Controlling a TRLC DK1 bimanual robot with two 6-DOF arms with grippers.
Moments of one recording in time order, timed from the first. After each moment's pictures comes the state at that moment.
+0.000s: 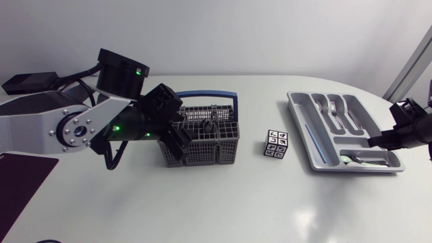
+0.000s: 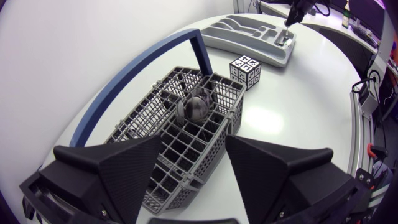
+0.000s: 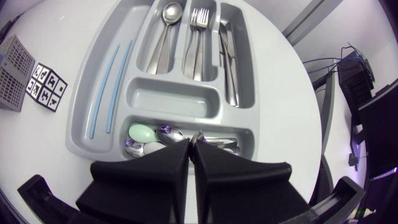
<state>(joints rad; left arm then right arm) -0.55 1.44 0.90 -0.15 0.12 0.39 -0.49 1.59 0.97 -0.42 -0.07 -0.53</state>
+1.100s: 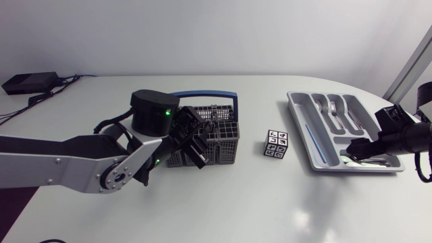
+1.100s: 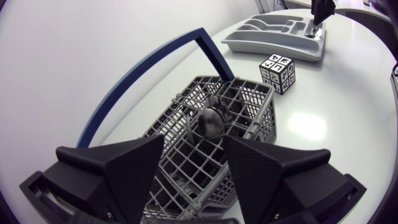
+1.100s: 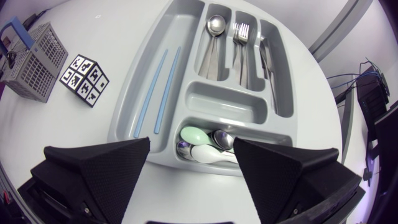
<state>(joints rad) -0.71 1.57 0.75 0.34 -0.26 0.45 -0.40 1.46 0.82 -0.39 -0.20 -0.50</state>
